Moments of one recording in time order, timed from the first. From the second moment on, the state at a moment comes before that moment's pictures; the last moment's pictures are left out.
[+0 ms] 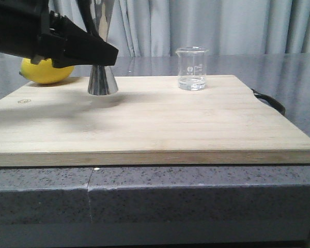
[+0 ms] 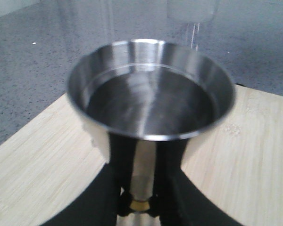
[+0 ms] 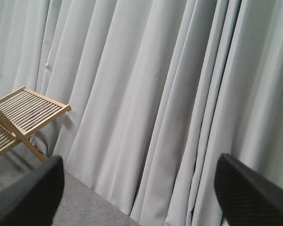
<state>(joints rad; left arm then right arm) -0.25 1.61 -0.88 -1.76 0.90 2.17 0.25 1.10 -0.94 -0.81 -0.69 0.57</state>
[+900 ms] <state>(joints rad) -0.19 1.67 -0.88 -1.72 0.94 2.19 0.25 1.10 -0.94 -0.81 -0.69 0.56</state>
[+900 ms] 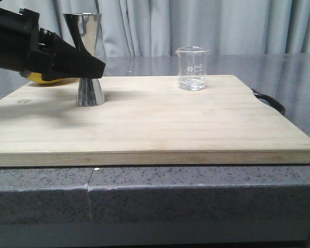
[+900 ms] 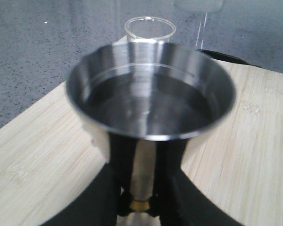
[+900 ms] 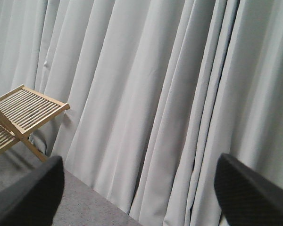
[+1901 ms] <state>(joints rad) -0.19 1.67 -0.88 -1.70 0.93 2.19 0.25 1.10 -0.94 -0.81 -0.69 0.56</state>
